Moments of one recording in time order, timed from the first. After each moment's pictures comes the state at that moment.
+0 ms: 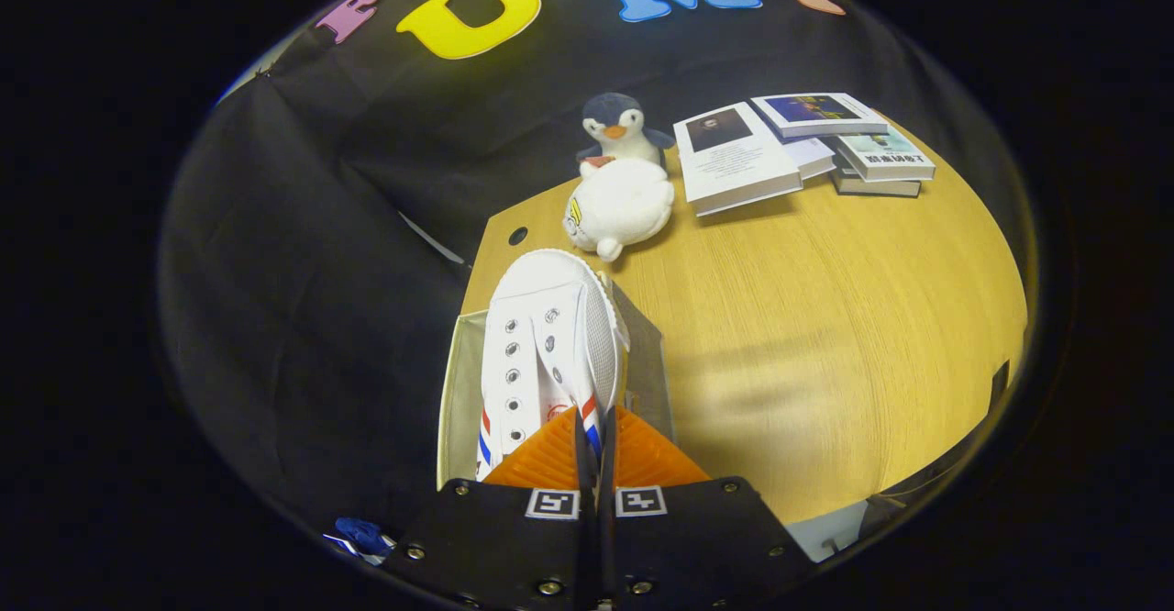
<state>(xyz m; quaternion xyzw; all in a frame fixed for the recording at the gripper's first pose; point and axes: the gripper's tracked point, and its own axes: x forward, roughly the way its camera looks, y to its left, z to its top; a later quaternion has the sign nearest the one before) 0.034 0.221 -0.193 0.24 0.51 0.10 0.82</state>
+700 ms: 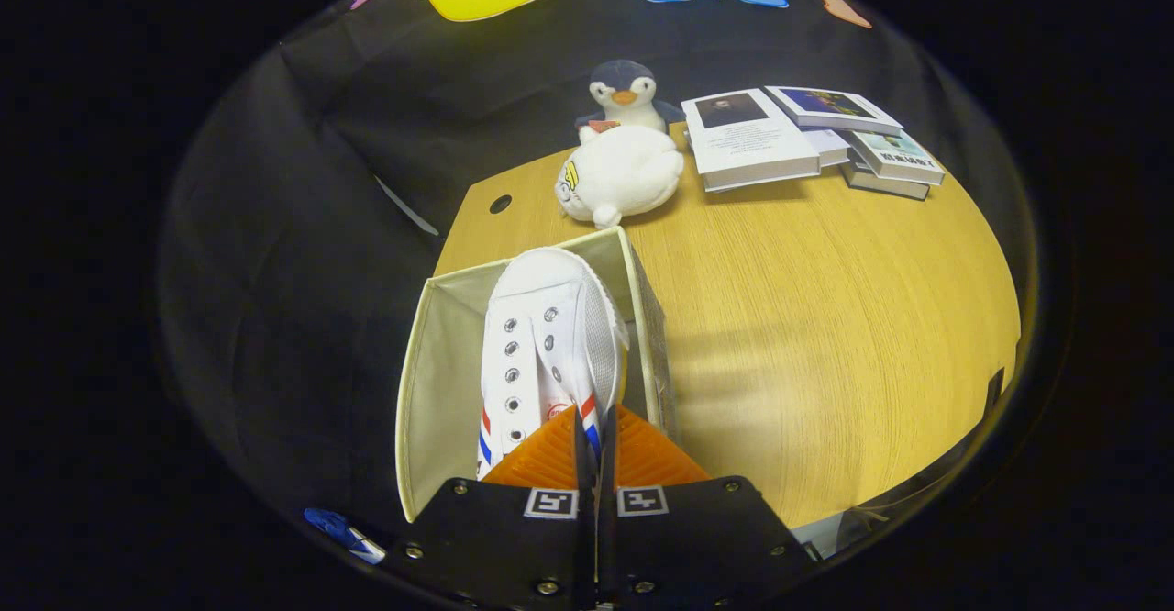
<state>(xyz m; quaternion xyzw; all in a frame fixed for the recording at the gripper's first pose) 0.034 0.244 -0.236 0.18 0.54 0.08 0.82</state>
